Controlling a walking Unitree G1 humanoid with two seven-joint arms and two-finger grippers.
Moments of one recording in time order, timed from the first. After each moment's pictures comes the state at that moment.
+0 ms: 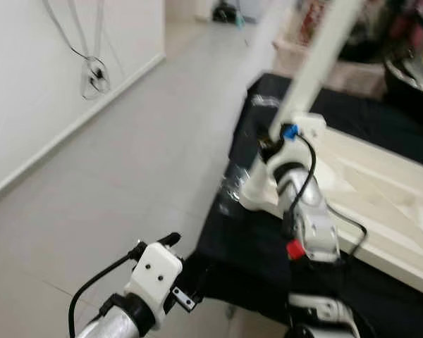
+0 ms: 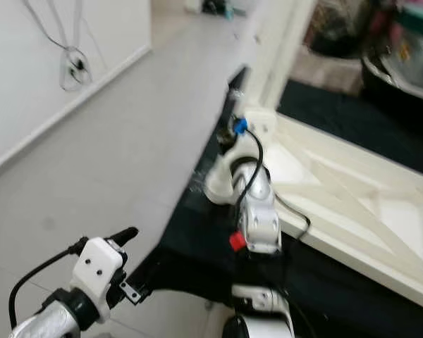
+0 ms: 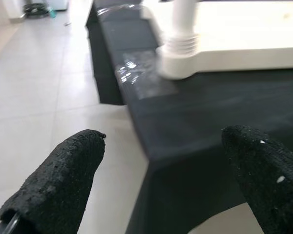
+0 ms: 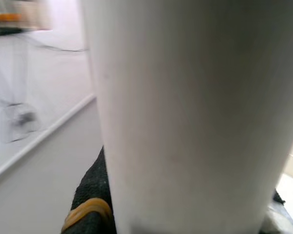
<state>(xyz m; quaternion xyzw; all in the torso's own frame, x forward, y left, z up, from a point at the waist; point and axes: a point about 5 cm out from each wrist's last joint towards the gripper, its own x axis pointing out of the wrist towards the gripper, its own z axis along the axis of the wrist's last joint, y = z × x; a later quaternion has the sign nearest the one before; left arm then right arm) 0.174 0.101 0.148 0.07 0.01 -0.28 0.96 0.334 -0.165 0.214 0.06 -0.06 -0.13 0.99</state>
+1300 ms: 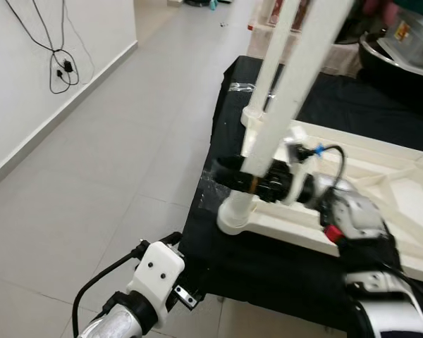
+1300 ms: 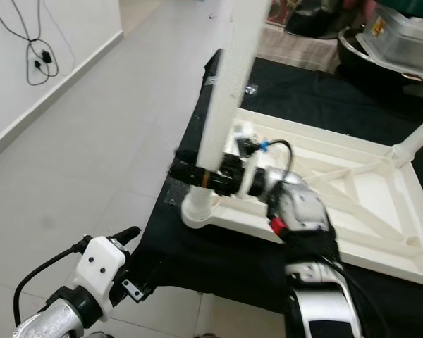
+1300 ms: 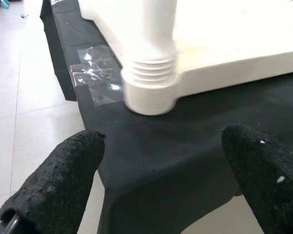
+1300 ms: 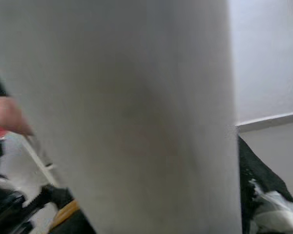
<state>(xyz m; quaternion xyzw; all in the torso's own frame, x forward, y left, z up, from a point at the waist) 0.172 0.097 0.144 0.06 0.01 -0.28 0.96 0.336 -0.134 0.216 0.07 -0.01 0.62 0.78</state>
